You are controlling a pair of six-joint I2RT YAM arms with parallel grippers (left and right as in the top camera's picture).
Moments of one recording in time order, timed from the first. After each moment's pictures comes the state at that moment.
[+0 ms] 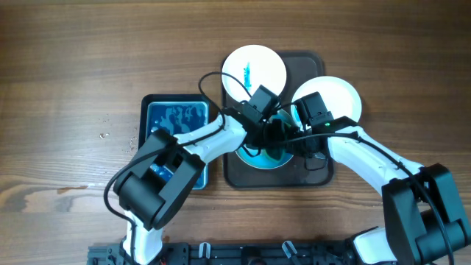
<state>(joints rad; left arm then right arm) -0.73 2.00 1.19 -0.29 0.41 -0.74 0.36 1.63 0.81 -0.52 -0.08 0.57</state>
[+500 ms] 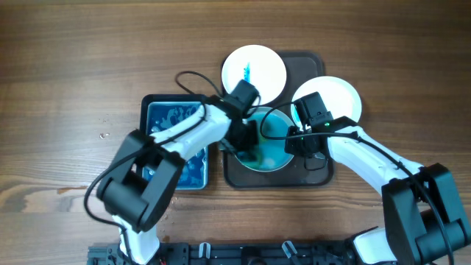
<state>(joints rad) -0.61 1.93 1.21 -0.69 0.26 -0.68 0.36 1.63 0.81 -0.52 -0.08 0.56</state>
